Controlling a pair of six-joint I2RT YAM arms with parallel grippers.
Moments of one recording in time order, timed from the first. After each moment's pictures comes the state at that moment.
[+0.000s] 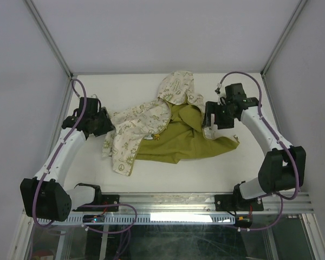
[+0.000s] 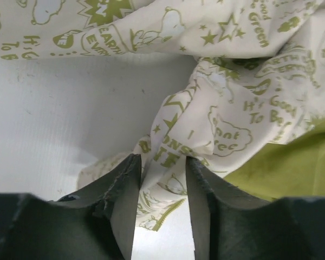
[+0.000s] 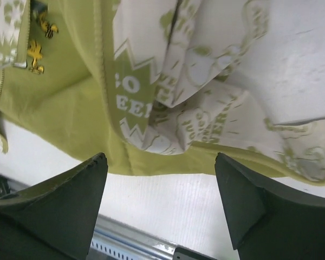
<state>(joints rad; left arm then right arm) -0.13 1.19 0.98 -0.71 -0.01 -0.51 0.18 1.47 1.26 -0.88 -0.24 0.18</state>
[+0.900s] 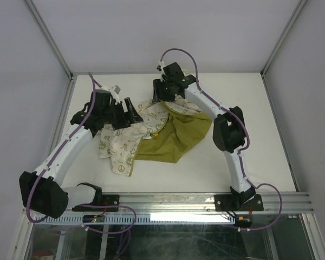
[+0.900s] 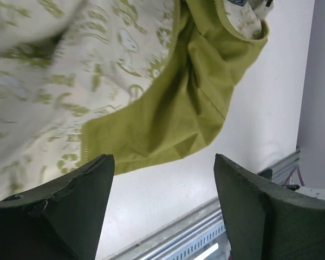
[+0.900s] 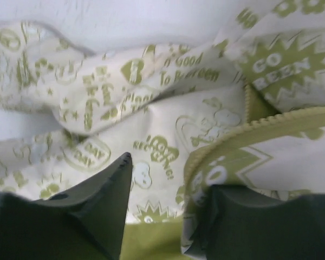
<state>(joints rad) -0.27 1.20 1.09 -0.61 0.33 -0.58 0.57 2.21 2.05 -0.65 -0.19 0.35</state>
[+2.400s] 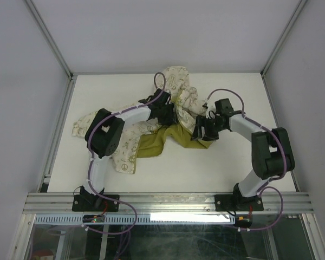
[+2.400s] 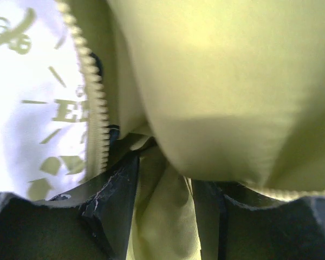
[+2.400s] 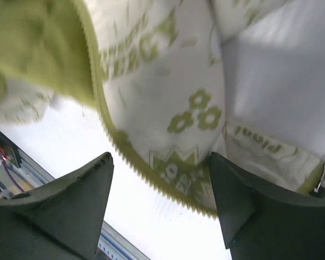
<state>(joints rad) -0.64 2.13 1.52 -0.29 0.16 -0.64 0.19 1.67 0.99 -0.50 -0.57 0.16</state>
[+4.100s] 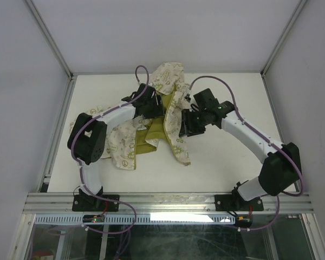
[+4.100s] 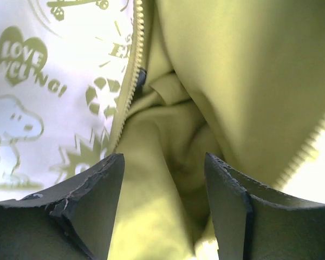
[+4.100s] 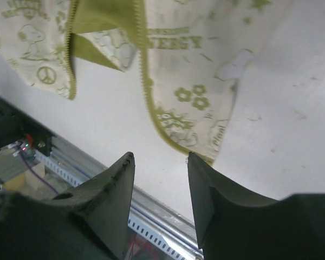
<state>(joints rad) -0.52 1.97 1.41 -0.29 0.05 -0.62 0.59 1.51 1.28 -0.80 -0.35 0.38</state>
